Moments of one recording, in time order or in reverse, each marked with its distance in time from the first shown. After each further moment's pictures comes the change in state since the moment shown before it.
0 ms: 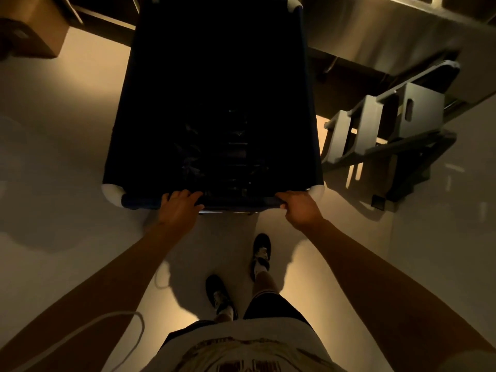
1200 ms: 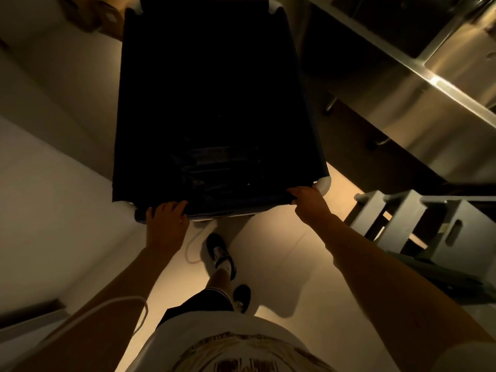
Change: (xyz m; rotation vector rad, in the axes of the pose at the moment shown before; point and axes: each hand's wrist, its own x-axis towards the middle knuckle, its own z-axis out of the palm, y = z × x) left_hand 0.115 0.015 -0.043 -0.180 0.274 -0.446; right_hand 0.282 0.030 -0.148 -0.068 -0.073 -0.188
